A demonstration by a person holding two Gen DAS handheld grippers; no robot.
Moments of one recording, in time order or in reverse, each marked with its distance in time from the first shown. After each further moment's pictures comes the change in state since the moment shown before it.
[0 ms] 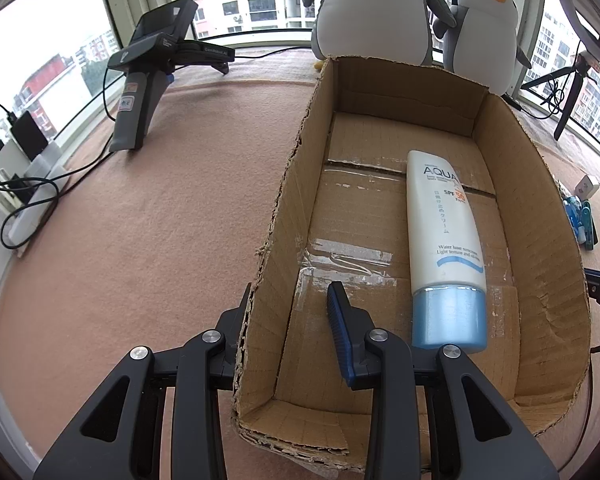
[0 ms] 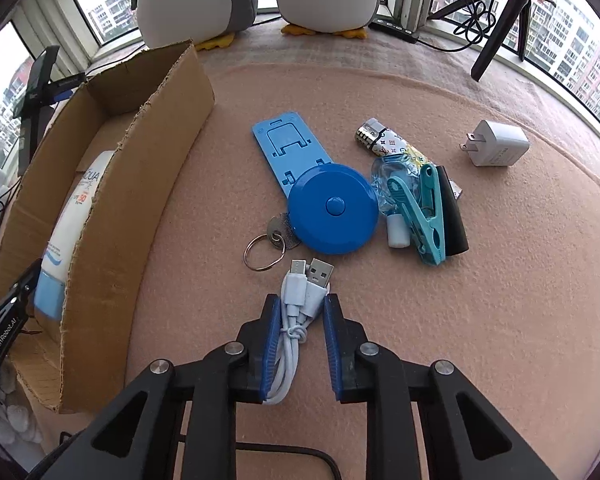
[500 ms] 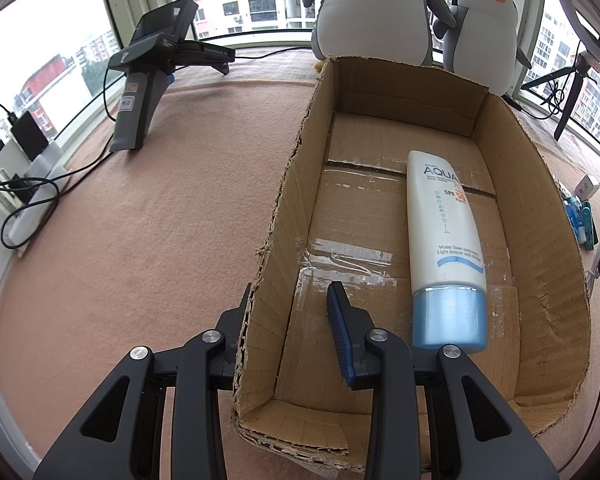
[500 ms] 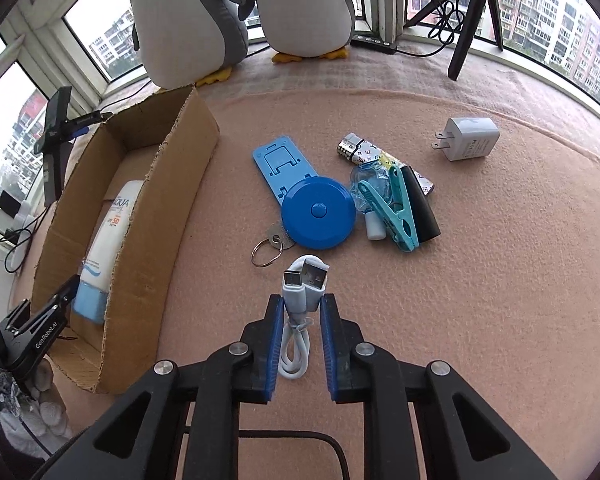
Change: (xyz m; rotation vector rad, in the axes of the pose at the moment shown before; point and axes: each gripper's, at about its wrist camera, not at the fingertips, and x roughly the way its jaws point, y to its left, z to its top) left arm 0.000 0.000 -0.001 0.000 -0.001 0.000; right arm -0.039 -0.012 -0.003 0.075 -0.085 0.085
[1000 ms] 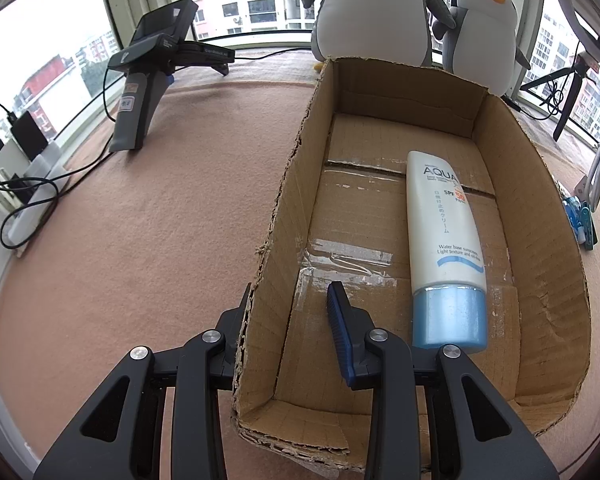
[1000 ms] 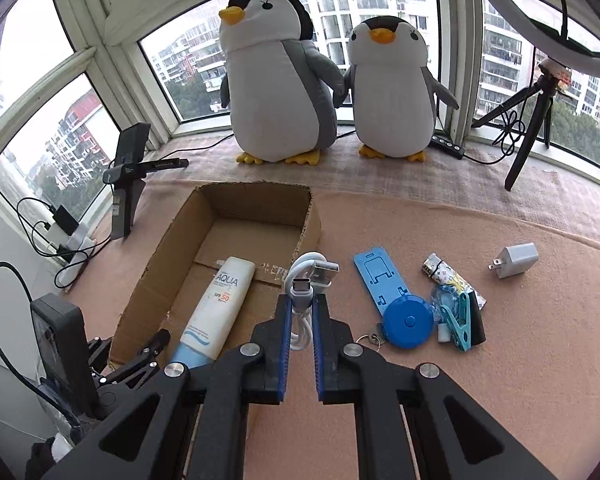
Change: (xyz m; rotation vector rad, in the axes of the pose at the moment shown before) left arm 0.000 -0.001 0.000 -0.002 -0.003 -0.003; right arm -0.053 0.074 0.042 -0.150 -0.177 0.134
